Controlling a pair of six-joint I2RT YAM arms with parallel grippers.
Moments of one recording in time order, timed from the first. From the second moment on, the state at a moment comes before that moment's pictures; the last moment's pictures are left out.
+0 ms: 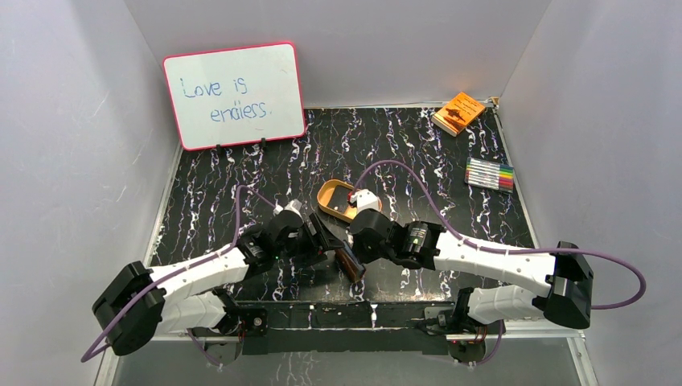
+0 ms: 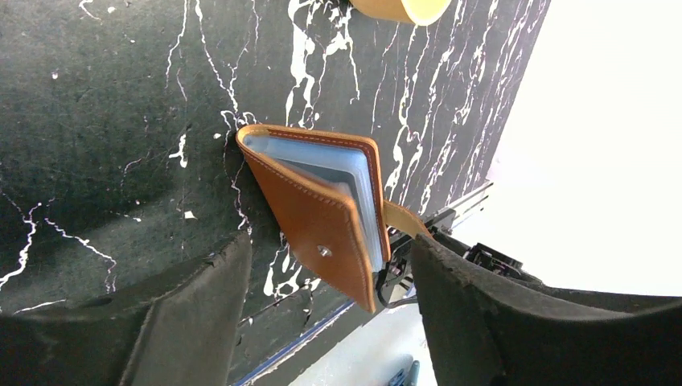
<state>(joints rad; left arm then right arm) -0.86 1.13 0.48 -0.03 0.10 -1.27 1.21 1.21 0.92 -0.59 0.29 0.65</state>
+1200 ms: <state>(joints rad) -0.86 1.21 0.49 -0.13 0.08 -1.17 1.21 1.06 0.73 -0.66 0.35 0.97</state>
